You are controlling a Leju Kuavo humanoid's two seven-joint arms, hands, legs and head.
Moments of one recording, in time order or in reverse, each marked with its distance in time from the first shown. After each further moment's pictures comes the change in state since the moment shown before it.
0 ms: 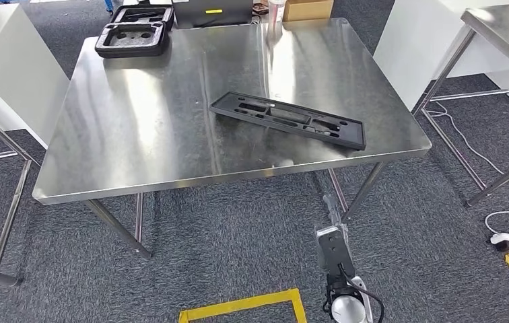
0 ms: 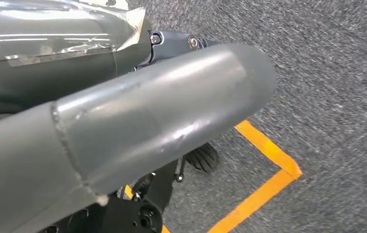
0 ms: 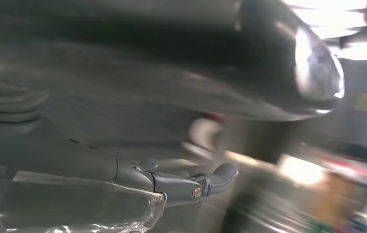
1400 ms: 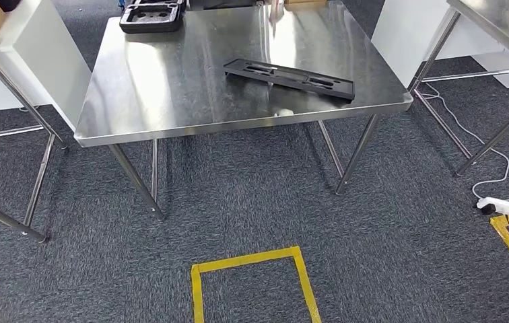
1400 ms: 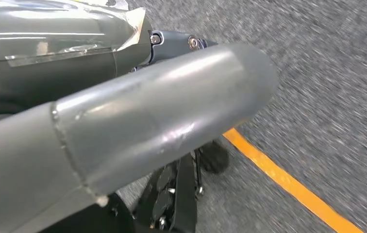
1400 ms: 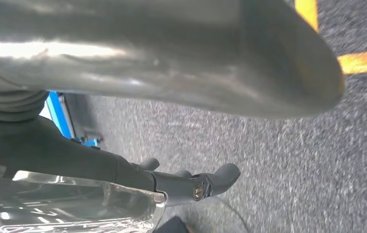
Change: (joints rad) left arm 0.029 0.000 -0.038 -0.002 -0.078 0.041 0.051; right arm -0.022 -0.105 -0.228 0.926 0.210 -0.331 0.663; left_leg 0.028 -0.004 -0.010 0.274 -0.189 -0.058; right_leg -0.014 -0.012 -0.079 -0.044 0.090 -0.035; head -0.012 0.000
